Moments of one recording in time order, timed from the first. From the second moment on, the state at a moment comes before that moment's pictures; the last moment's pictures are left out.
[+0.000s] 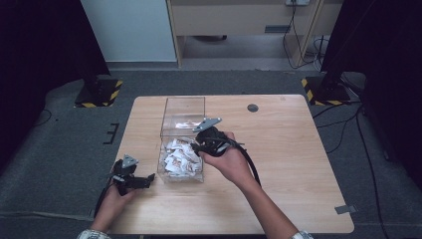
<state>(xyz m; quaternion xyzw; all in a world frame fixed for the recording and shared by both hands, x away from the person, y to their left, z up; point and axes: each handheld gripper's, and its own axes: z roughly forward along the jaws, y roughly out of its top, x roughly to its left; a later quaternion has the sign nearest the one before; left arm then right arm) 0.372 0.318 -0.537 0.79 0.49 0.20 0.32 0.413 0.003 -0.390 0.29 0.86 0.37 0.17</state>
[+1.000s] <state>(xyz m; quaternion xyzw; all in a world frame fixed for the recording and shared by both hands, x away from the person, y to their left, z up) 0.373 0.318 -0.537 0.79 0.49 0.20 0.32 0.412 0.026 -0.430 0.28 0.88 0.36 0.13</state>
